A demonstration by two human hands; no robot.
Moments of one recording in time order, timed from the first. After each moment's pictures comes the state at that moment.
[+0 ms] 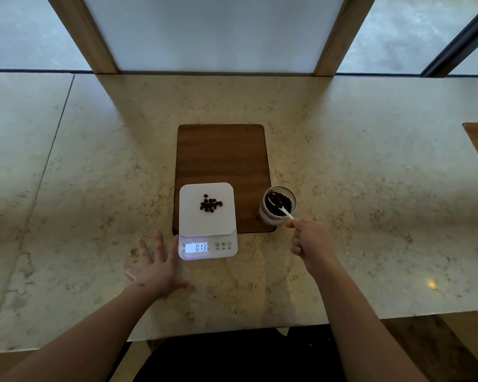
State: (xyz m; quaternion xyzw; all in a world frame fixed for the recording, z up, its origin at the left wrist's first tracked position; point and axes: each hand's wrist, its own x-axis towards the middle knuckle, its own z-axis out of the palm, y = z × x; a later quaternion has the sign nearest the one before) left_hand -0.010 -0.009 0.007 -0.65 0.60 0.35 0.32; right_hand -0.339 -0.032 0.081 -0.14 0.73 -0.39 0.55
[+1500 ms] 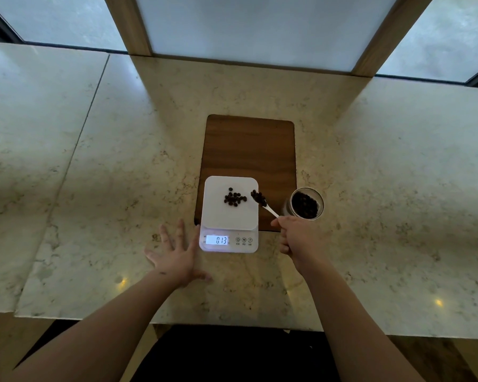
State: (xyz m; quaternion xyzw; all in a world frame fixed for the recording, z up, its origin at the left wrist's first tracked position) left_hand -0.003 -0.008 -0.010 -0.65 0.61 0.34 0.29; right_hand -0.273 -0.049 0.070 -0.22 0.71 -0.30 0.60
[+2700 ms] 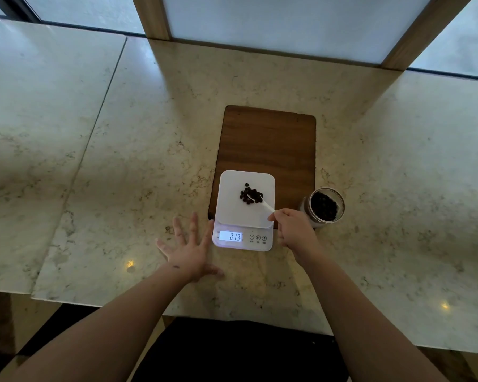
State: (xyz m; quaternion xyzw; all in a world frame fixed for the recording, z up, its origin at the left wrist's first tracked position) left_hand -0.006 -0.007 -0.005 -0.65 0.60 0.37 0.29; right_hand -0.242 -0.071 0.055 -0.35 0.71 -0.20 0.57
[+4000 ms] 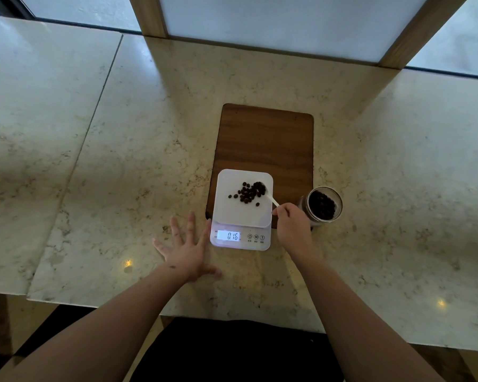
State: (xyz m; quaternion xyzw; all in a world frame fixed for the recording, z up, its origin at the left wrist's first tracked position) left_hand -0.003 -0.006 -0.009 -0.65 0.60 0.38 0.28; right_hand -0.243 -0.070 0.027 -0.45 0.75 -0.21 0.42
